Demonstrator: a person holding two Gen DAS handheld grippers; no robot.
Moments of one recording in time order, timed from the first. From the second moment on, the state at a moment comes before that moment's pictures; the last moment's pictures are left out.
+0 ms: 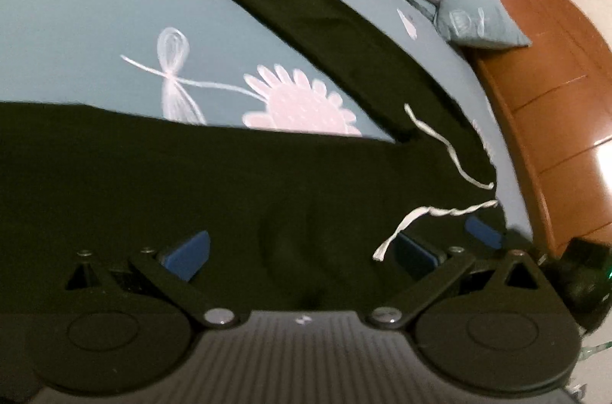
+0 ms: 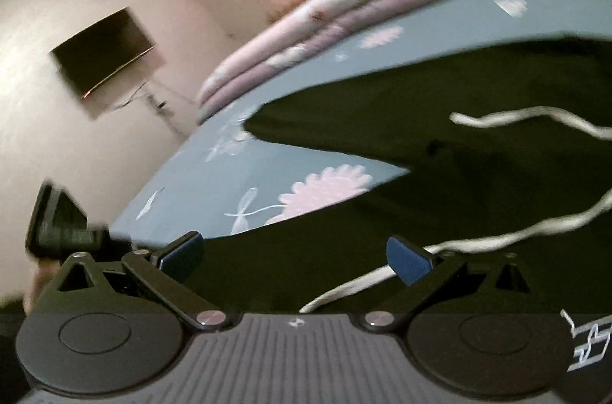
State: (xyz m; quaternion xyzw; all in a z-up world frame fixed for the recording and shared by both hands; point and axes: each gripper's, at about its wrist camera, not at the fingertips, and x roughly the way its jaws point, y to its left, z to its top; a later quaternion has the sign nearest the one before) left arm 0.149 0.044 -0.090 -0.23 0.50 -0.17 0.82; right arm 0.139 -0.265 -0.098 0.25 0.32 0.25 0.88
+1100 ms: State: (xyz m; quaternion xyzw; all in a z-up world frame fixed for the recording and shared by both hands) left arm 0.145 -0.016 -0.071 -0.20 0.47 -0.21 0.83; right arm 0.148 -0.348 -0.142 0.38 0.38 0.03 0.84
